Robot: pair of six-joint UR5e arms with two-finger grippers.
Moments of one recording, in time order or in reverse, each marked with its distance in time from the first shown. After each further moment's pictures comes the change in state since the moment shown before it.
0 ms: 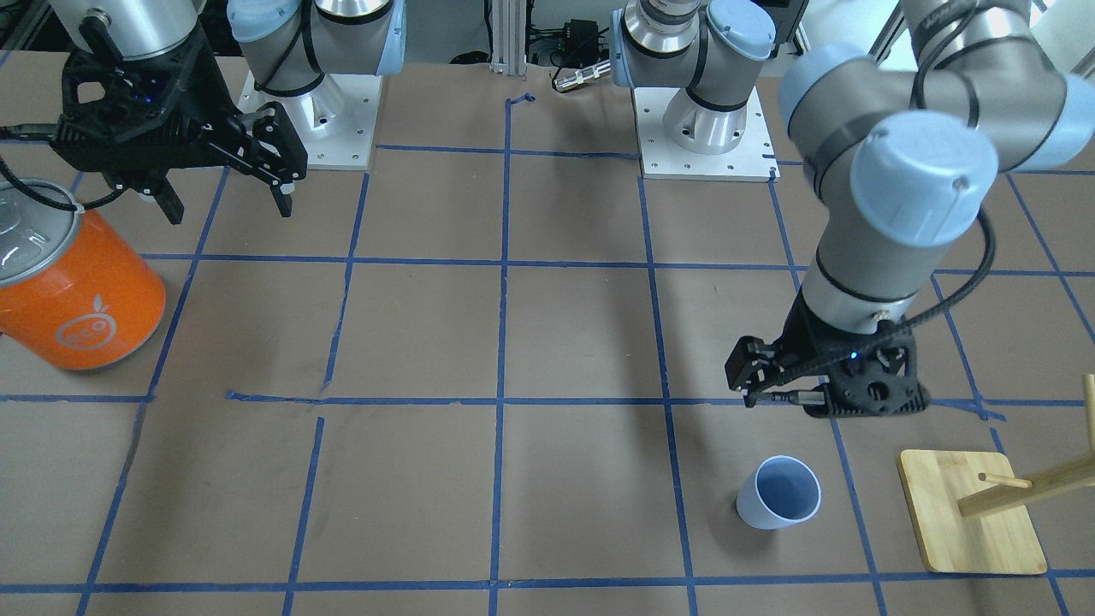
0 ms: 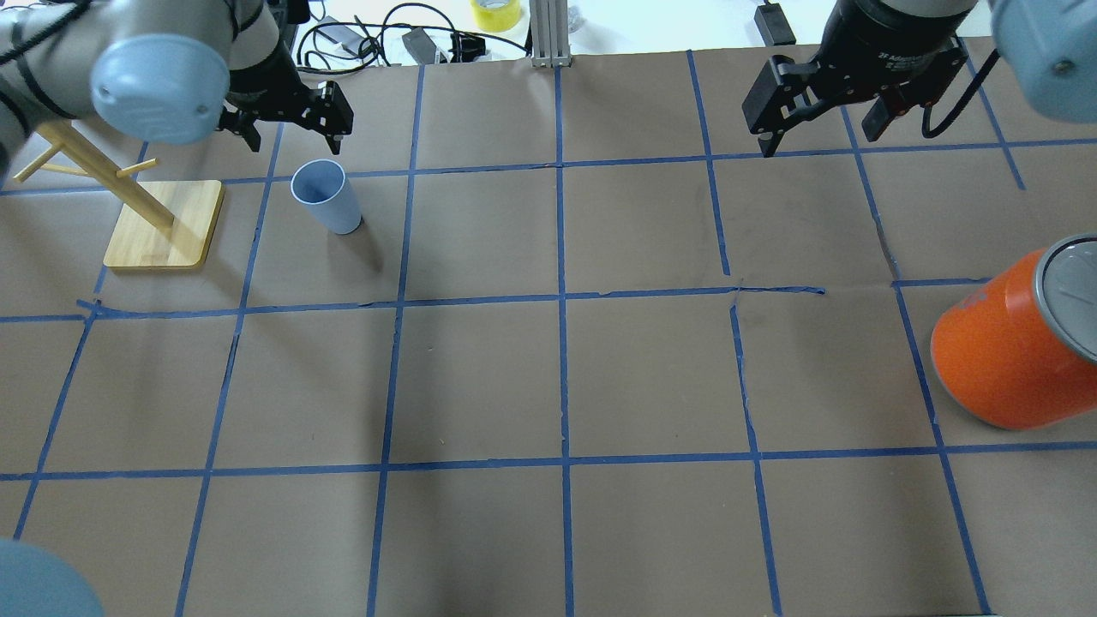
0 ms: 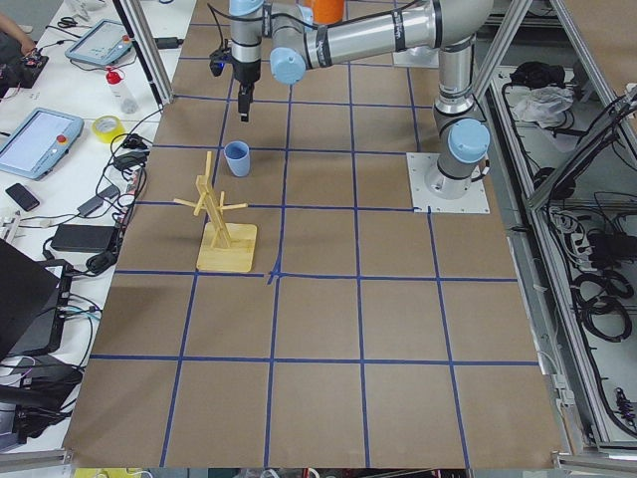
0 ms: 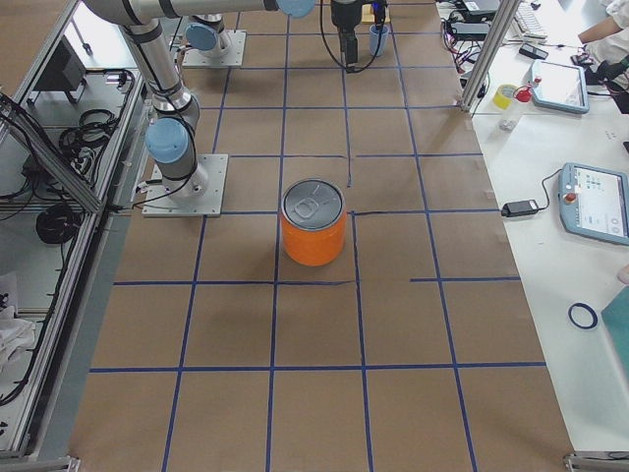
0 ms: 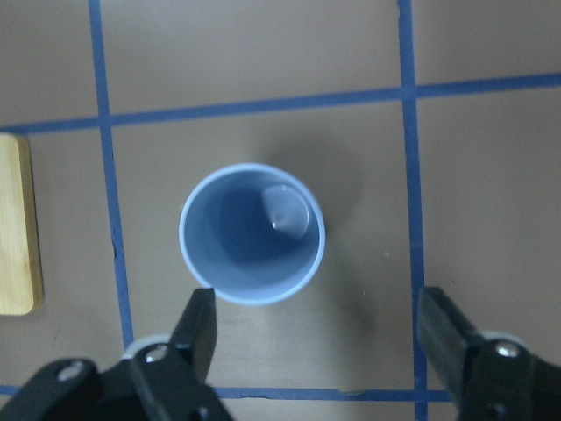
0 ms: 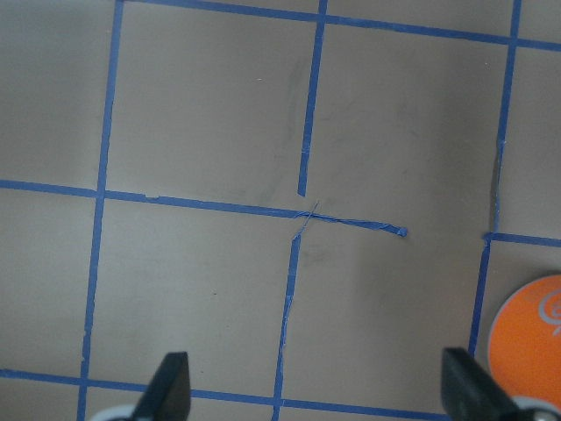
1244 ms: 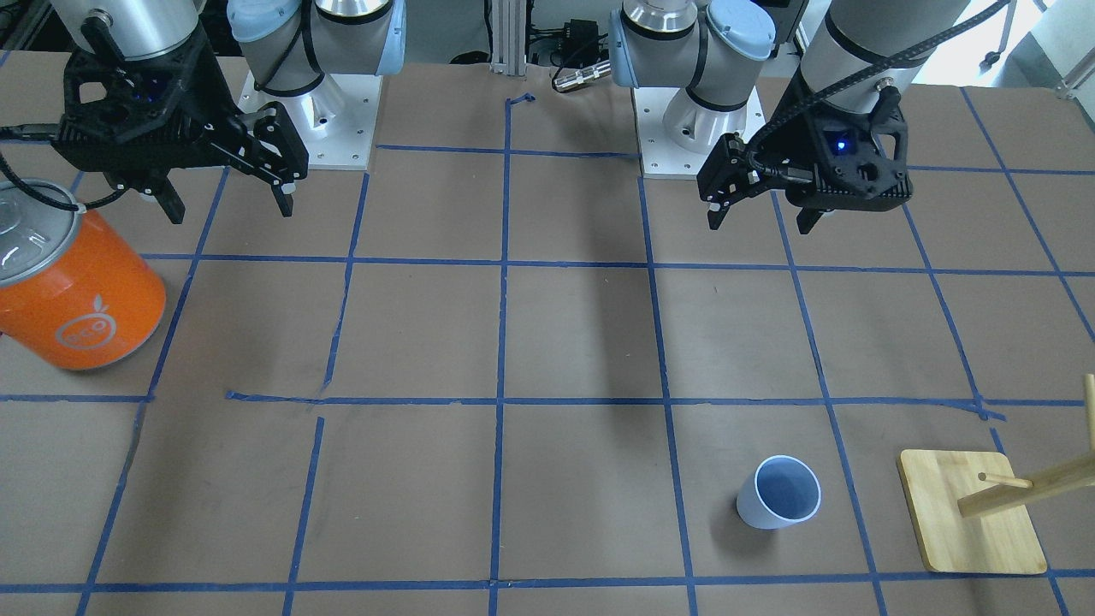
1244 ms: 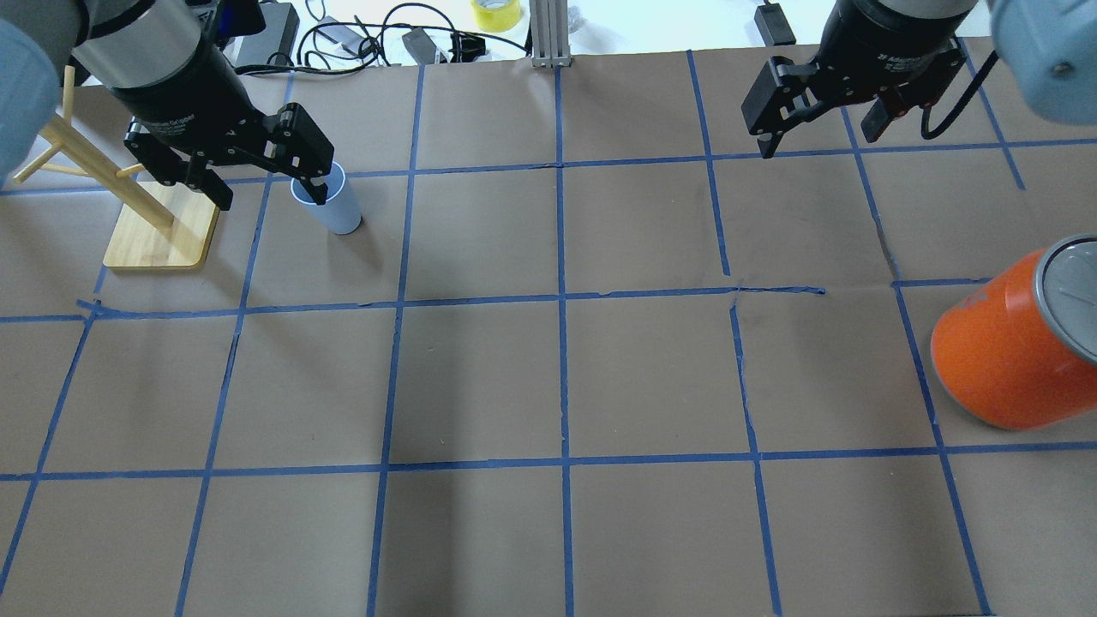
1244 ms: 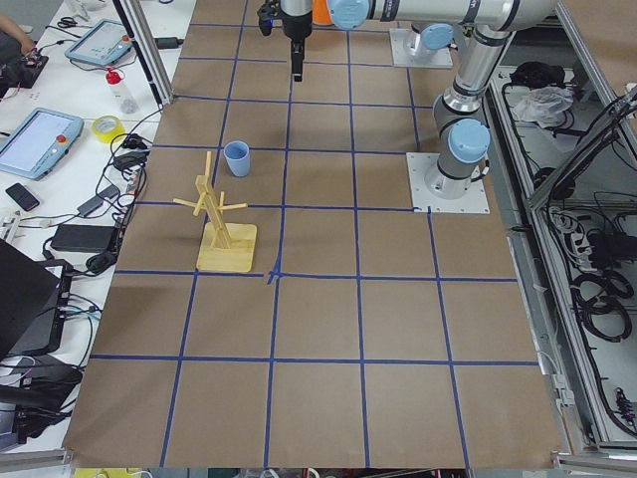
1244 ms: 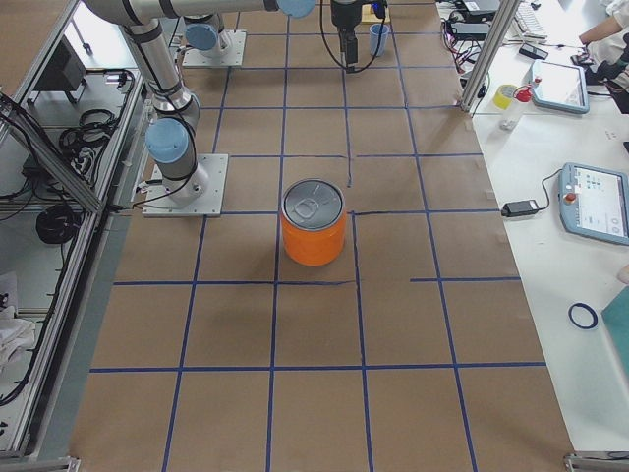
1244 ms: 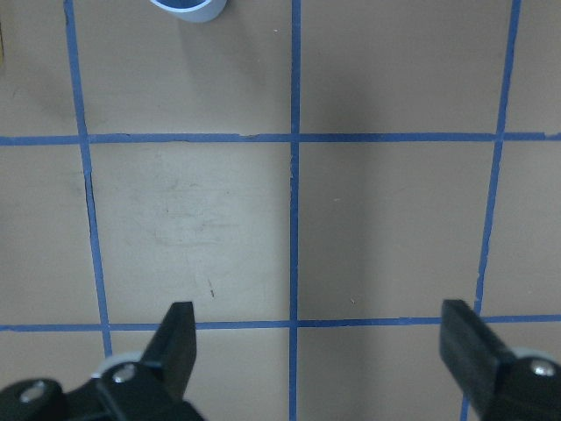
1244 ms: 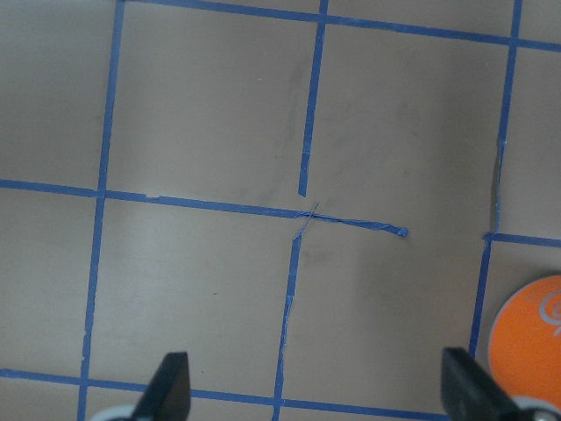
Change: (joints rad) left arm 0.002 0.258 -0.080 -0.275 -0.146 0.015; right arm 0.001 0.000 0.002 -0.001 0.000 0.000
